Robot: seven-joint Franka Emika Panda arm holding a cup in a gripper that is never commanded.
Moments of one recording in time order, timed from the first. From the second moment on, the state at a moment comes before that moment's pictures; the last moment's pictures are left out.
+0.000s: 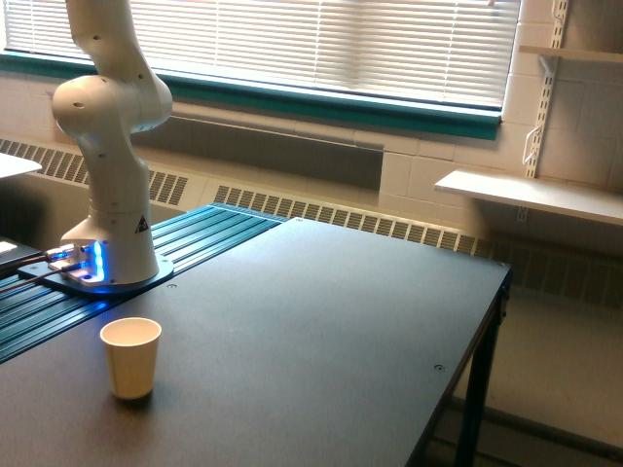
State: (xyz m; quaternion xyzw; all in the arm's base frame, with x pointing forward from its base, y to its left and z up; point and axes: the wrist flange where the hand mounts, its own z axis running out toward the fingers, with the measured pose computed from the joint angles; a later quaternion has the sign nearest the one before) arm 0.538 -0.124 0.680 -0.76 0.39 -0.50 0.14
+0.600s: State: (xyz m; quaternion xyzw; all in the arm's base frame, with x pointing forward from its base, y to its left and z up) arm 0.528 -0.107 0.643 -0.78 0.42 -0.45 0.13
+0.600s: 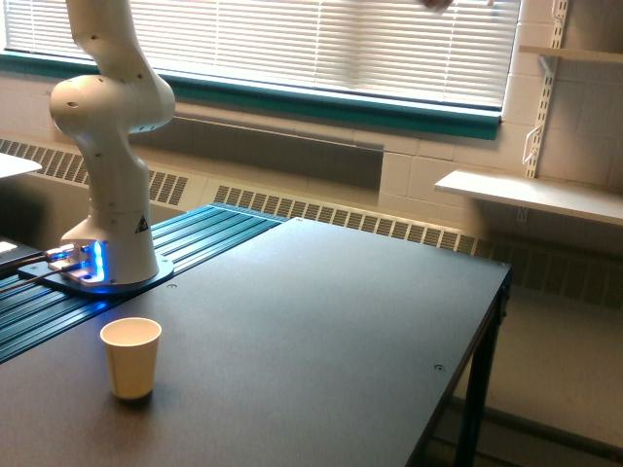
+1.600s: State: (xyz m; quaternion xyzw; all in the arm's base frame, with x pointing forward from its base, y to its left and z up) arm 0.386 -0.138 0.500 -0.81 0.51 -0.29 -0.05
